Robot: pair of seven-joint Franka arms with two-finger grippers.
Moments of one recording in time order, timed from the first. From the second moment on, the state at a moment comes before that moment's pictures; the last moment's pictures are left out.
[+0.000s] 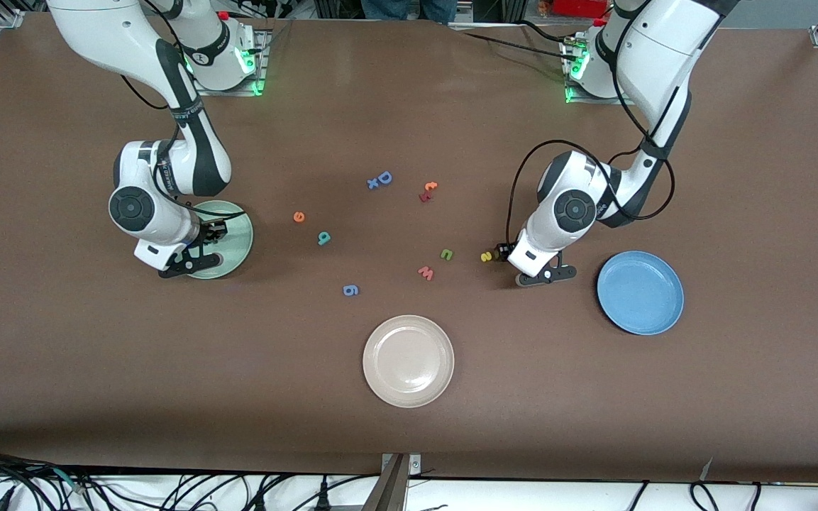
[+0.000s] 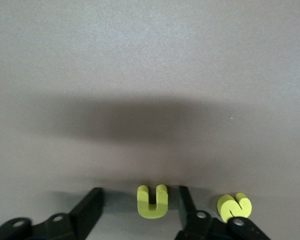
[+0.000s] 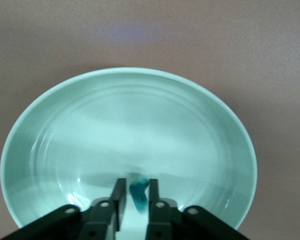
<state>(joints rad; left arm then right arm) -0.27 0.57 -0.17 -2.00 -0.04 2.49 -0.58 0.48 0.43 -0.35 -2.14 0.09 2.34 -0.21</state>
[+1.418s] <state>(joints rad) -0.27 0.57 -0.17 -1.99 -0.04 2.50 -0.51 0.58 0.41 -0.07 -1.99 0.10 2.32 0.75</state>
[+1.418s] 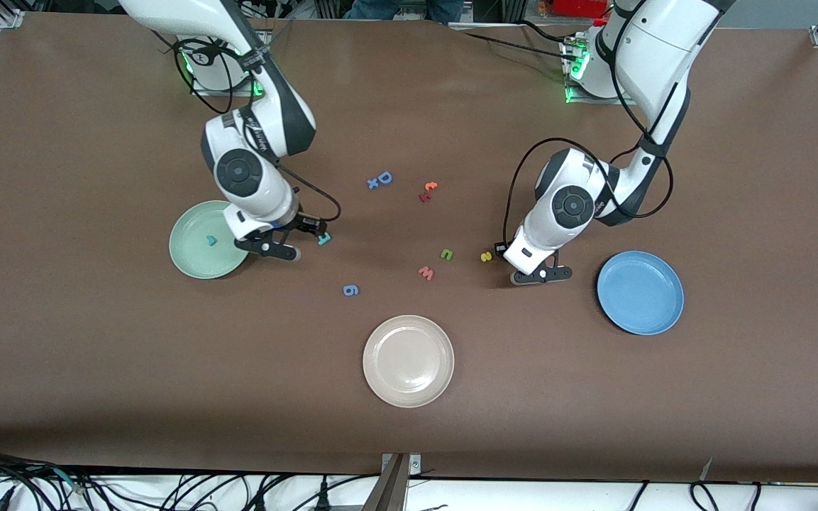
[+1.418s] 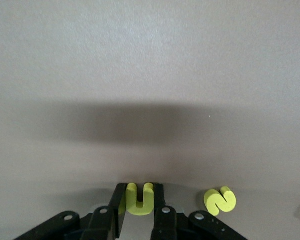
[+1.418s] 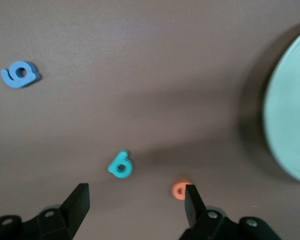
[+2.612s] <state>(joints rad) -0.09 0.57 0.09 -1.86 -0.04 2.33 0.33 0.62 0.54 -0.05 -2.00 0.10 2.47 1.12</state>
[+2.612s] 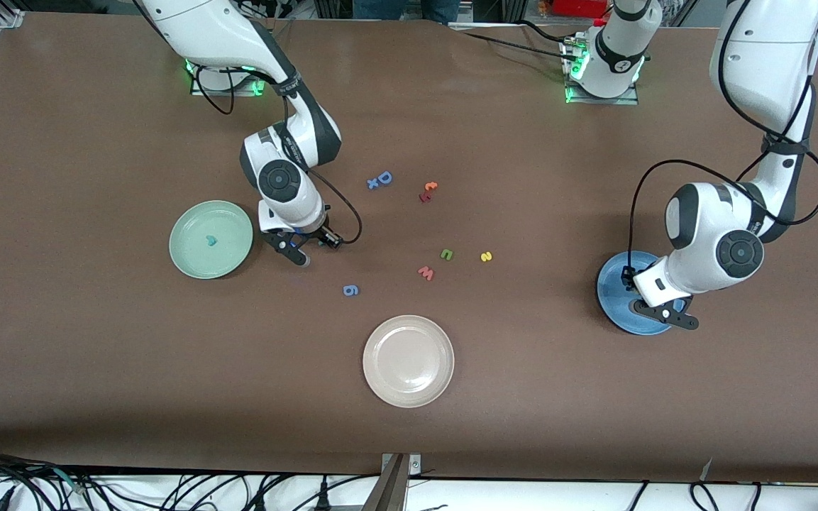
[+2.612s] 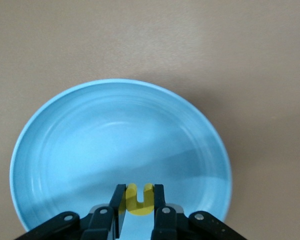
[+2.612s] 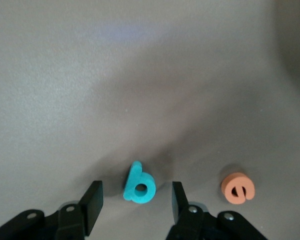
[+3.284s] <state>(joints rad) -0.11 0.54 0.04 -1.84 -0.04 2.30 0.30 0.62 0.54 -0.05 -2.00 0.10 2.47 1.12</state>
